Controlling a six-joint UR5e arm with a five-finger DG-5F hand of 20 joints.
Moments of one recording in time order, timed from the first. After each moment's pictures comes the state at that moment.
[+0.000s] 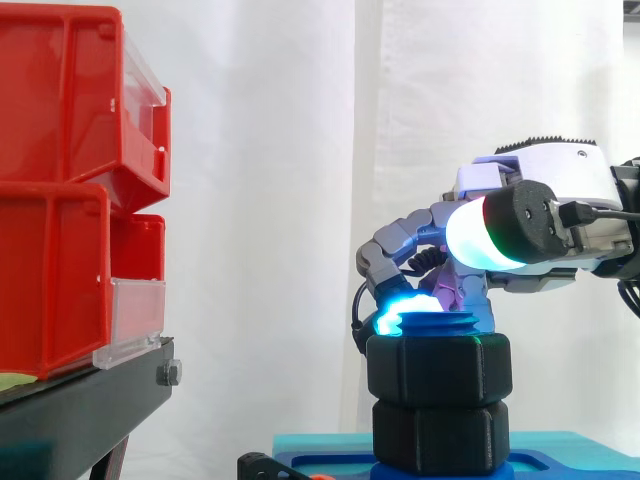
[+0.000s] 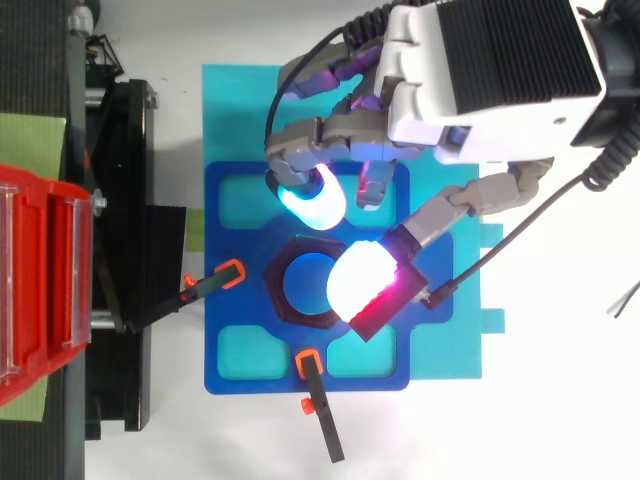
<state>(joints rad) 0.01 -2.23 -1.24 -2.78 -1.74 -1.12</state>
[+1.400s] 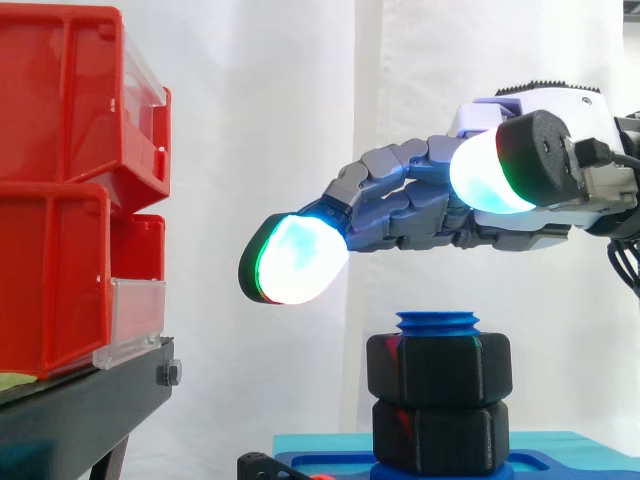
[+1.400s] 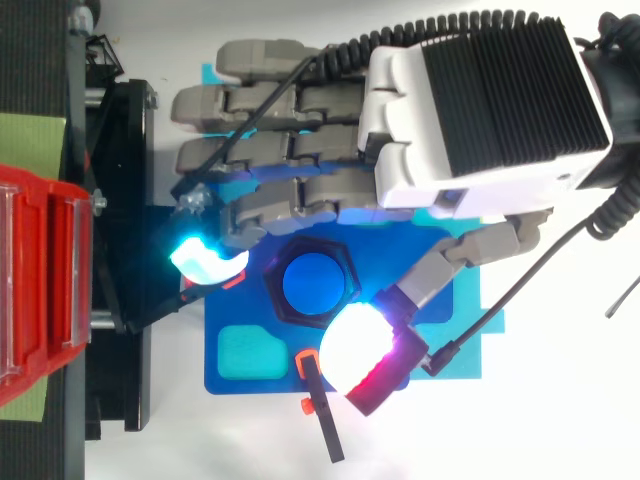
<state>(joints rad) 0.04 -2.23 -1.18 -2.81 -1.77 -1.16</state>
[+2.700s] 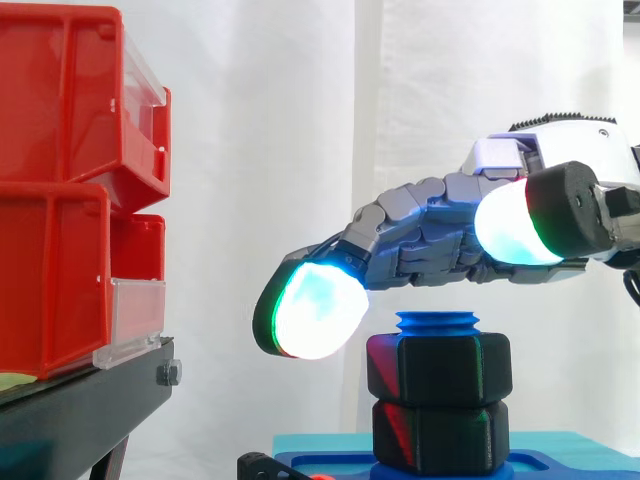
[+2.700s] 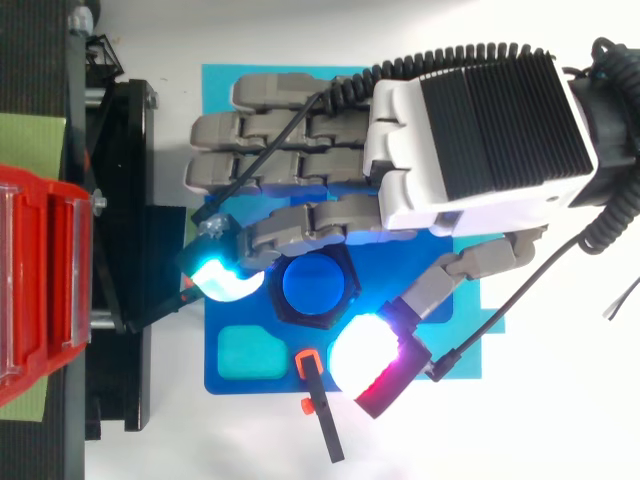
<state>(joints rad) 0.04 -2.23 -1.22 -2.80 -1.77 -1.16</state>
